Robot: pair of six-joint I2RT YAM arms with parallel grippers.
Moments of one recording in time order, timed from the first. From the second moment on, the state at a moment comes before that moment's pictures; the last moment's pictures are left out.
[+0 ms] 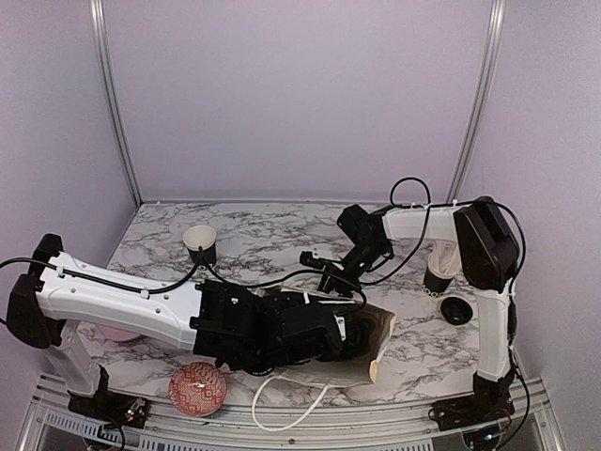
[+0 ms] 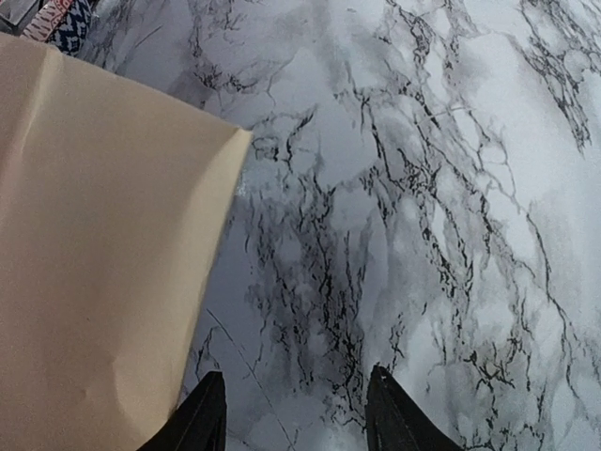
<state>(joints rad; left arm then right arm) -1.49 1.78 1.47 -0.79 -0.76 0.25 0.58 2.13 1.55 -0.80 -0.72 -0.82</state>
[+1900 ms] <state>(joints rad) -1.53 1.65 1.18 -0.52 -0.68 0.32 0.67 2.13 1.47 -0.70 -0.76 -0.92</state>
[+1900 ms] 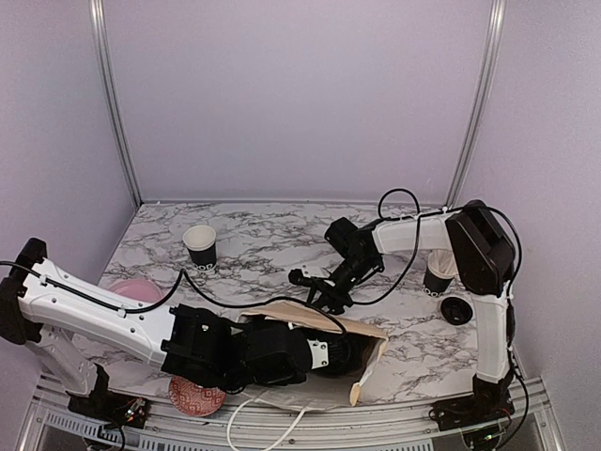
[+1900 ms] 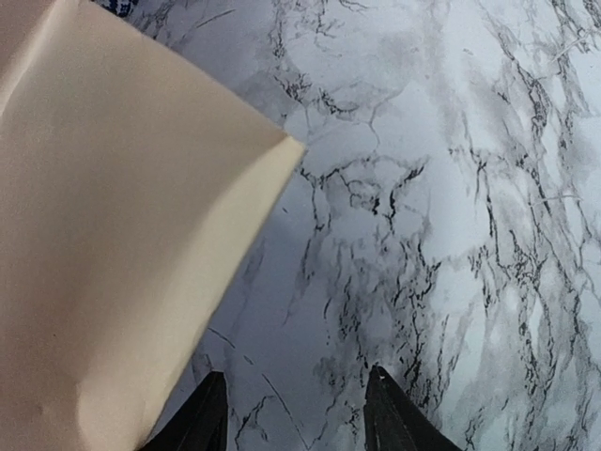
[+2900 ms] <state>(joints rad) -1.42 1.71 1.41 -0.77 -0.40 0.17 0.47 1.97 1.59 -0.89 -0.80 -0.96</state>
